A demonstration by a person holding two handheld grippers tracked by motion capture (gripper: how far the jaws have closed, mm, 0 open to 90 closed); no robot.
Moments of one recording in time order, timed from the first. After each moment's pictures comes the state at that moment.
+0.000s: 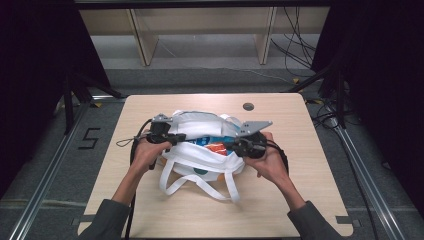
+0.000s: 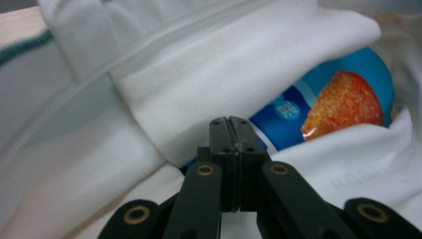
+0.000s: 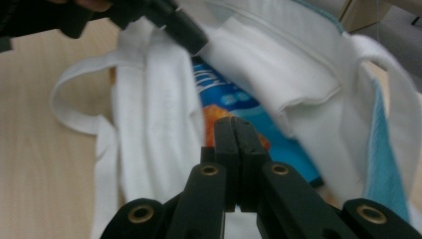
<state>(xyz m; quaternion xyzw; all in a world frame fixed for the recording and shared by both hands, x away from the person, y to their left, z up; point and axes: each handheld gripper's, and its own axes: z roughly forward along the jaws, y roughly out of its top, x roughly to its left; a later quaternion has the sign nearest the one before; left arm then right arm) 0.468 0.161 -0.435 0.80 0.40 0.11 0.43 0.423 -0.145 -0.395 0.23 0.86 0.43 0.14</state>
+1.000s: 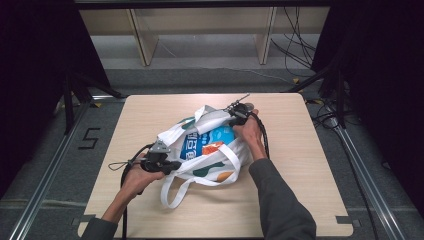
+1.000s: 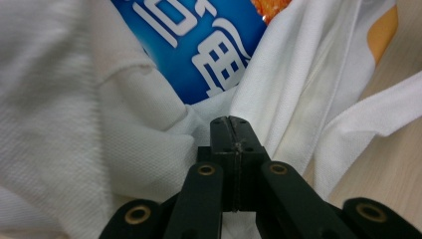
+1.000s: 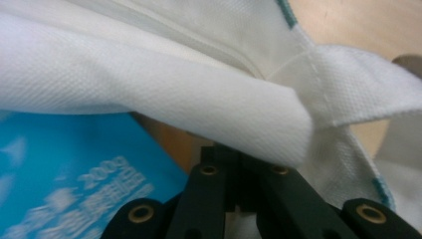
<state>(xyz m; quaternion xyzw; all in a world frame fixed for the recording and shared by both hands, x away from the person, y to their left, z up) 0.407 0.175 -0.460 0.86 0.34 0.09 0.38 0.573 -0.129 -0.455 0.43 0.85 0.27 0.13</state>
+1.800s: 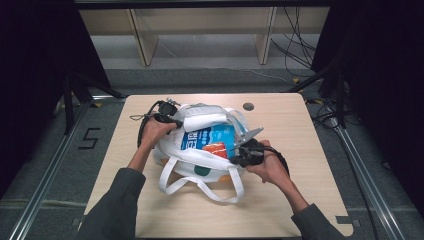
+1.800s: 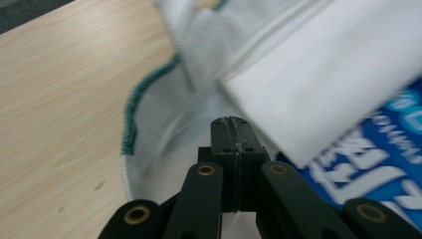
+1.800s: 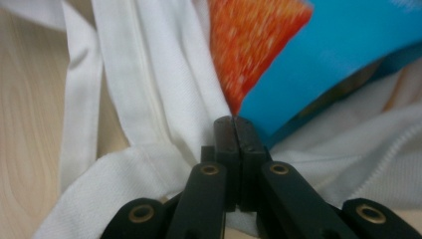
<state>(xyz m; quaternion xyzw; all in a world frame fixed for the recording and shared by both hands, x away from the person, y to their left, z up) 0.548 0.157 -0.432 0.84 0.44 0.16 0.29 0.428 -0.153 -0.446 0.26 0.90 0.33 0.07</state>
